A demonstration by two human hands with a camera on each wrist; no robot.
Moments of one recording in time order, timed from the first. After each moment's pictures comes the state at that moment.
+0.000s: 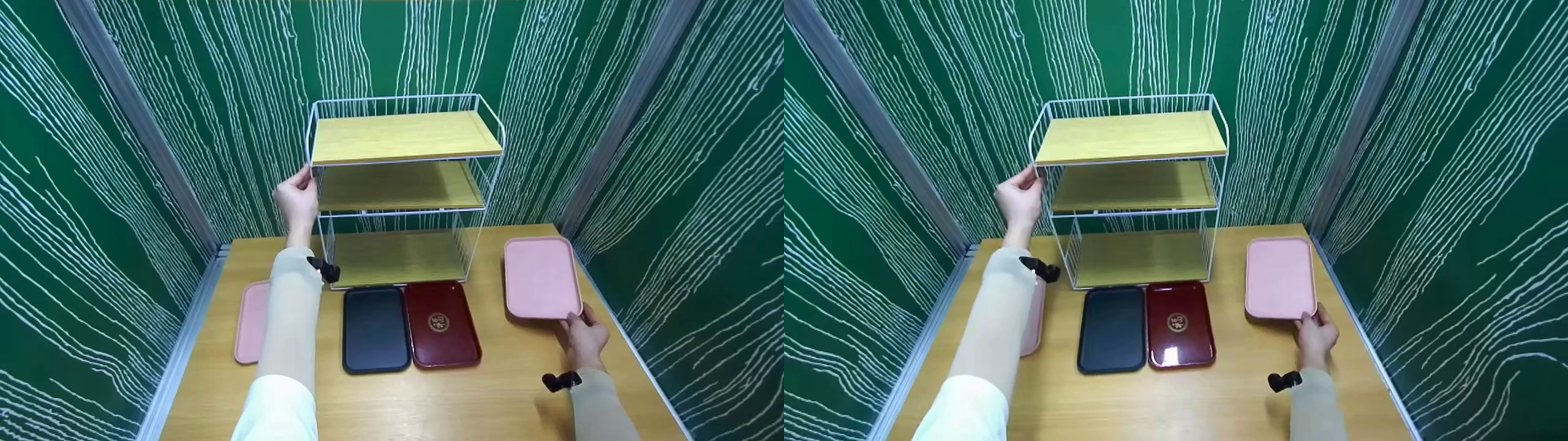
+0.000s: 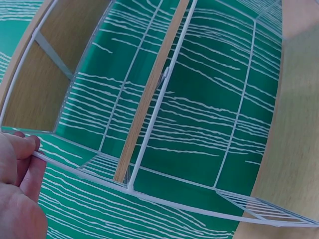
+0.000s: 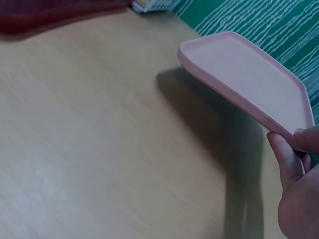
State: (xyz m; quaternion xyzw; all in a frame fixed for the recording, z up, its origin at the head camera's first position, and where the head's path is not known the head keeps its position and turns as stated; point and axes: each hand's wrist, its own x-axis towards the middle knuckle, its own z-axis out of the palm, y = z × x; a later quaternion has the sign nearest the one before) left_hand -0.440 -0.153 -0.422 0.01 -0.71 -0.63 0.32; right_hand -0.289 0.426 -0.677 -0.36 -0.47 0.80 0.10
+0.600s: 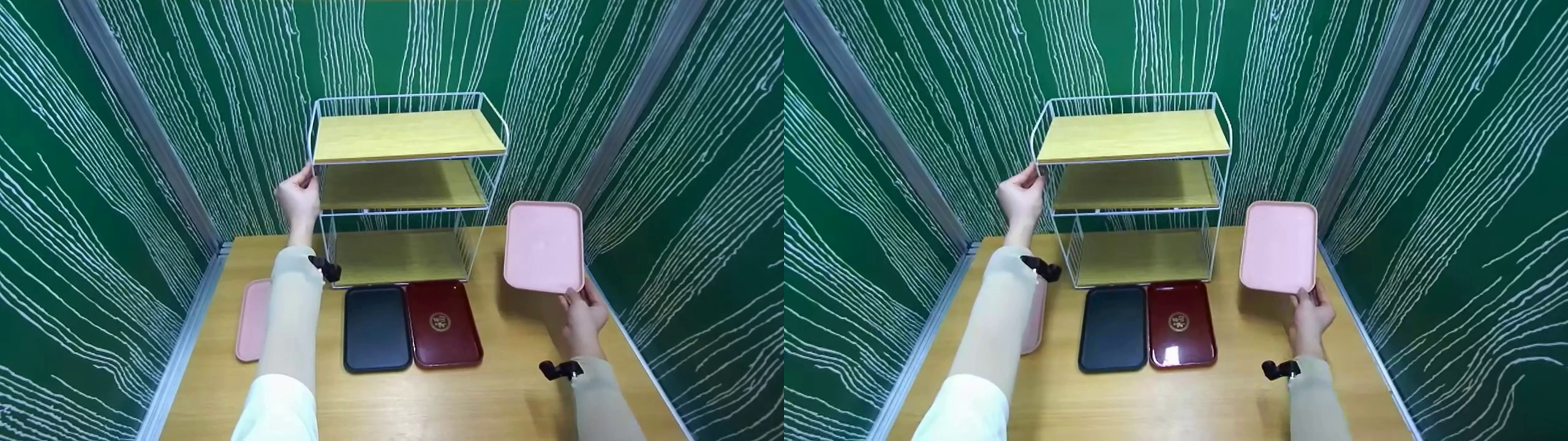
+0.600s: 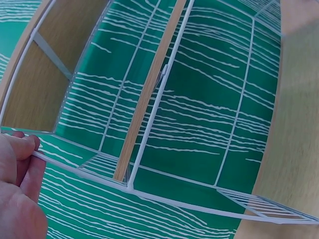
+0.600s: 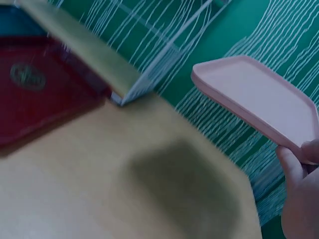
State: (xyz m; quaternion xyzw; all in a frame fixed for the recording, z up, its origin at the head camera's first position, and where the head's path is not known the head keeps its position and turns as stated) left_hand -0.442 -0.152 -0.424 0.00 -0.70 -0.63 0.34; right_hand -0.308 0.399 -0.625 -0.29 -0.43 0.83 0.19
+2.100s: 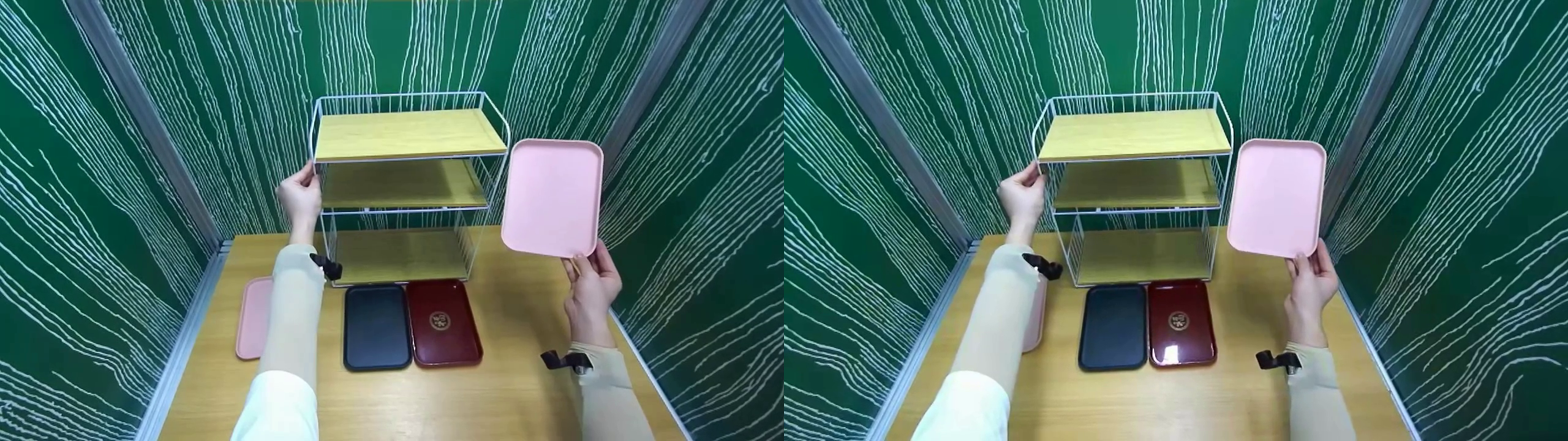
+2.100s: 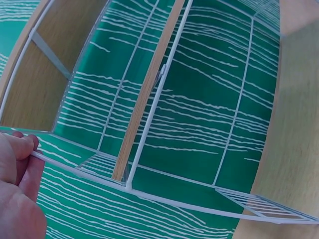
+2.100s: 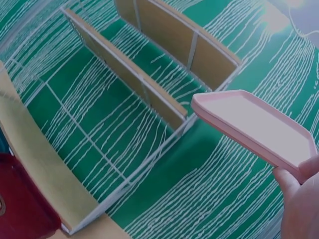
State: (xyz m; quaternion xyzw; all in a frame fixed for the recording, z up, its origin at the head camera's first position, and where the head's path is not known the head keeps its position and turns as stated) left_hand -0.443 -0.152 -0.423 0.01 -0.70 -0.63 0.34; right_hand -0.296 0.356 -0.511 -0.16 -0.31 0.90 0.28
